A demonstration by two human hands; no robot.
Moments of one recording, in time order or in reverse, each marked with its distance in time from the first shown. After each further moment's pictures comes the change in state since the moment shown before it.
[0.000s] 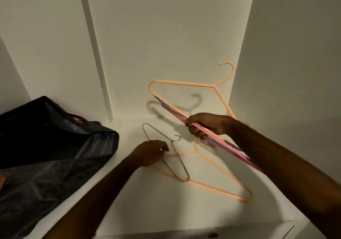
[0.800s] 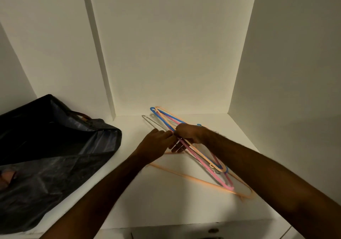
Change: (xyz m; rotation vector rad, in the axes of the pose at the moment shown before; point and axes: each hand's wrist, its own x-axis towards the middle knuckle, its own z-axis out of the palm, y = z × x) left_hand 0.007 0.026 -0.012 0.429 0.461 0.465; right_hand 0.053 0.009 0.058 -0.128 0.179 0.067
